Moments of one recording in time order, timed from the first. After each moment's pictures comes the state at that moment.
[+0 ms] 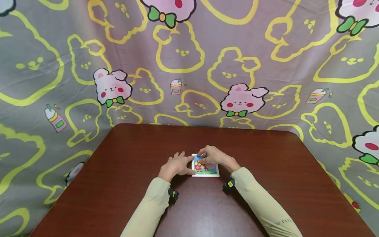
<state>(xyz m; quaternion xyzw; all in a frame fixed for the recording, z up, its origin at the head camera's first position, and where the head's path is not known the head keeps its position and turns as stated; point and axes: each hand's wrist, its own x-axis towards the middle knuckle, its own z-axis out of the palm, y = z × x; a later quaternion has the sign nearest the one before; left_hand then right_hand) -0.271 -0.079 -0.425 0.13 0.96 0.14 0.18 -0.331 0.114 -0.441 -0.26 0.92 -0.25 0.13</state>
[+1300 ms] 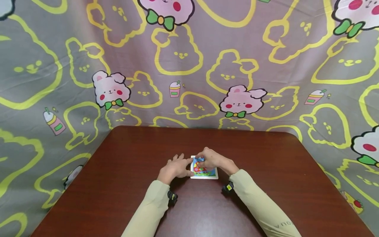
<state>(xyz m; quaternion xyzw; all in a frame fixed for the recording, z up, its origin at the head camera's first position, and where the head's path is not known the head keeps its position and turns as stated) -0.270 -0.080 -0.422 0.13 0.96 0.14 0.18 -0.328 0.109 -0.441 -0.31 0.93 -0.18 0.10</state>
